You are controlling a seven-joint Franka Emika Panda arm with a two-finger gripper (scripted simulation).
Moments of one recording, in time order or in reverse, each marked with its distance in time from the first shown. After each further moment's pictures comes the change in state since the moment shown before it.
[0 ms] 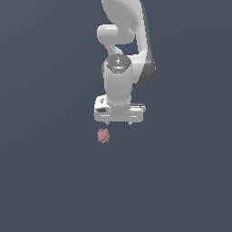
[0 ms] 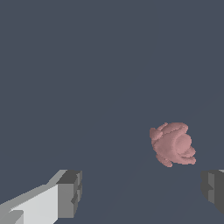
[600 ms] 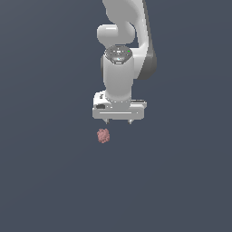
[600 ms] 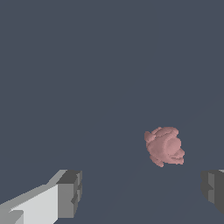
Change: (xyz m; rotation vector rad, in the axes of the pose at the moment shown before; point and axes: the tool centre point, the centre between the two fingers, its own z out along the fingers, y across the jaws) arm 0.006 0.001 -0.023 -0.008 0.020 -0.021
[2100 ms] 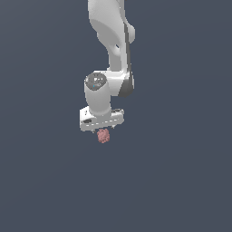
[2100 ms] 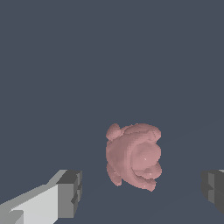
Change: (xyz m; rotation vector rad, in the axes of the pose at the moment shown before) arm -0.019 0.076 0.086 -0.012 -0.016 -0.261
